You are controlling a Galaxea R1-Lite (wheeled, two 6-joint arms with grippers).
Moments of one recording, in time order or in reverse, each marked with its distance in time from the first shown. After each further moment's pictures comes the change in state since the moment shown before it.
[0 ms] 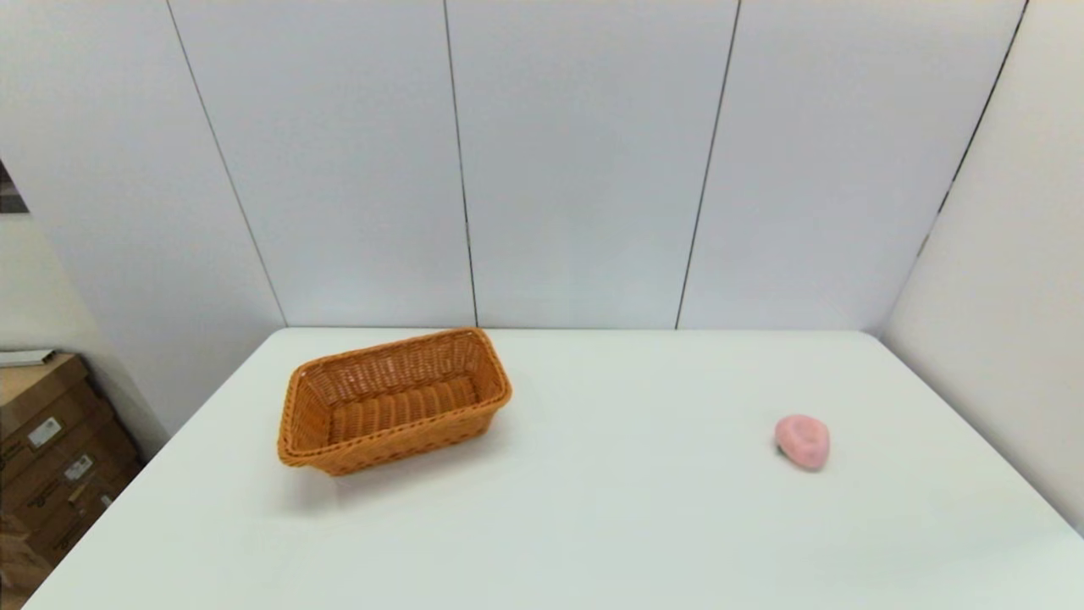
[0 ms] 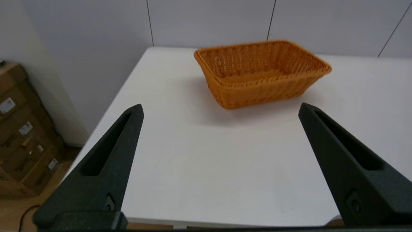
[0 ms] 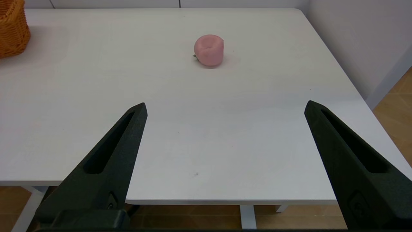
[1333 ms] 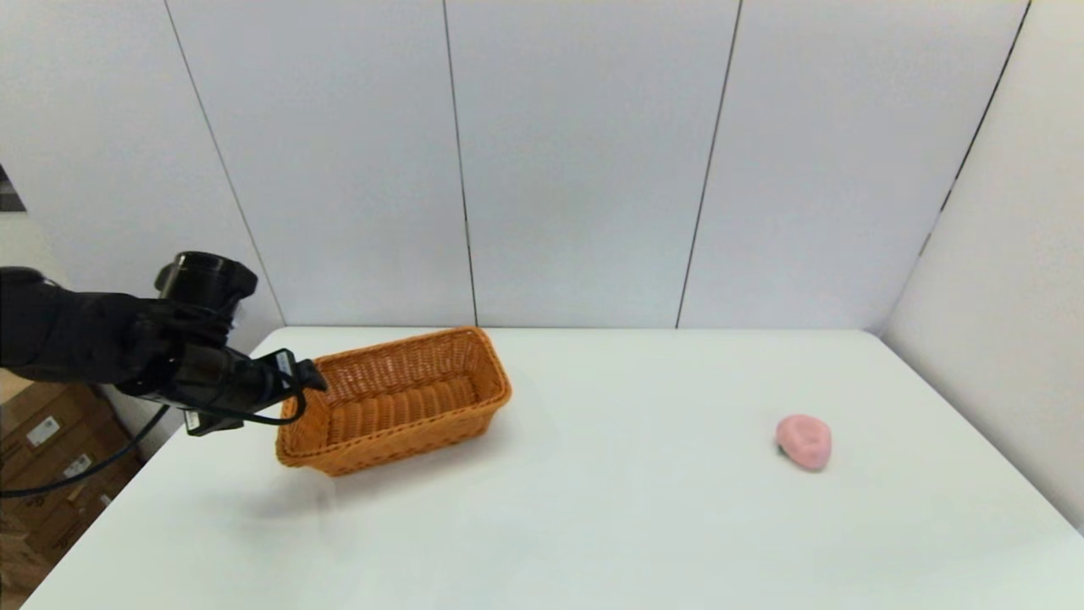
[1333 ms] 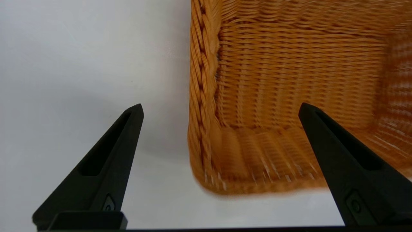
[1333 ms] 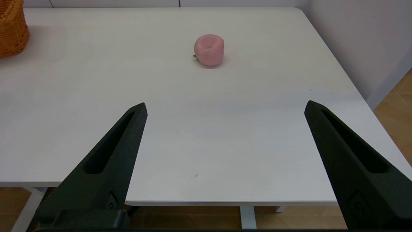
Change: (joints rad) left arm -0.001 1.866 -0.833 -0.076 0.001 -0.433; right arm 0.000 0.000 0.000 -0.001 0.000 0.000
